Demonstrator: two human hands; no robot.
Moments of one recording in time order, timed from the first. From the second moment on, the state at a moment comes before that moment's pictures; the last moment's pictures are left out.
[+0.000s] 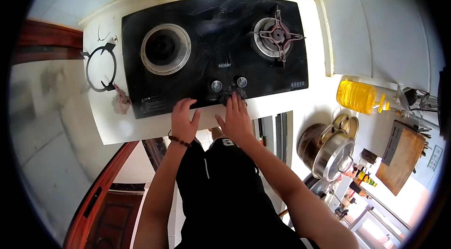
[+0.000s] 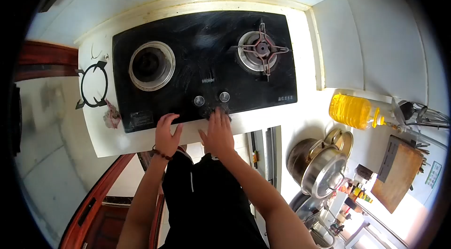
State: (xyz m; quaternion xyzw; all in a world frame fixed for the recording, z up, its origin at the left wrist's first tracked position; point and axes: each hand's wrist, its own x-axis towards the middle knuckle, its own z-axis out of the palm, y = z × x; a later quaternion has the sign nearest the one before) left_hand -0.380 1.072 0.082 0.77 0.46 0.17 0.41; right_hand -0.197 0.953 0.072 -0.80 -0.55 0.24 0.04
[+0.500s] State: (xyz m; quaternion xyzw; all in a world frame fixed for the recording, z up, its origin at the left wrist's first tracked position) left_hand -0.346 1.040 0.088 0.80 0.42 0.15 0.40; right_hand -0.051 0.925 0.039 -0.80 -0.58 0.10 0.11
